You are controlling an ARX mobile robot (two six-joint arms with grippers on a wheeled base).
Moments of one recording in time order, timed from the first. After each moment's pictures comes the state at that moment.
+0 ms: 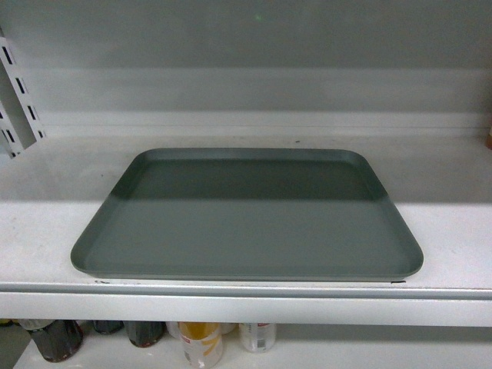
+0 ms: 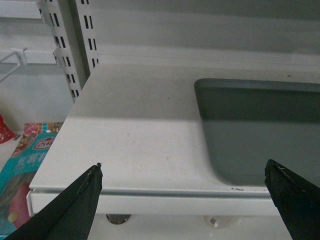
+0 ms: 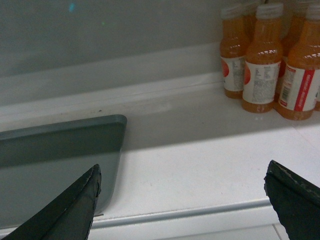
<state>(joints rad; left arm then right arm) 0.04 0.51 0.14 0.14 0.03 -0.05 0.10 0.44 0.05 0.31 0.12 0.16</state>
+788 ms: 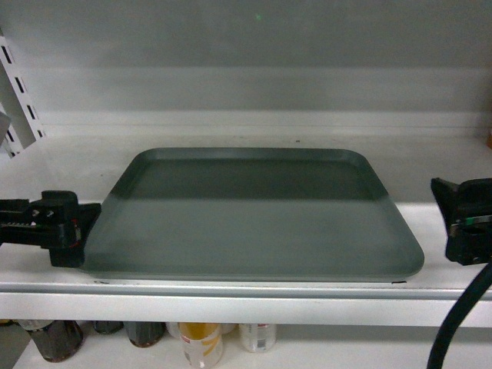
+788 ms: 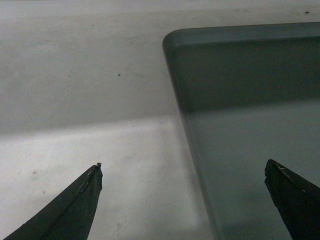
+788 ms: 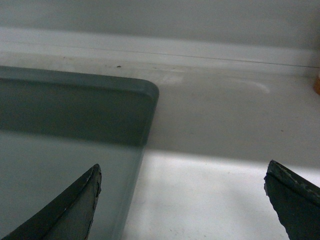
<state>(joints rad) -0.05 1.68 0.45 0.82 0.10 0.00 0.17 1.73 0.40 1.12 0.02 -0.01</state>
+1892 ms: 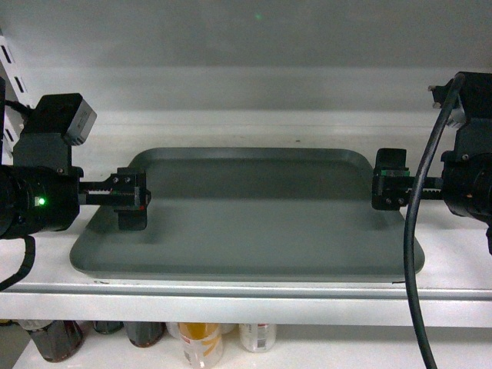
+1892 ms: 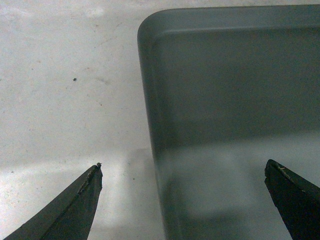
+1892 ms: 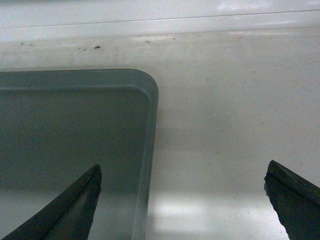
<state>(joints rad) -0.13 1.87 0.76 0.55 0.05 -0.06 0.19 1.96 0.81 0.73 0.05 0.14</state>
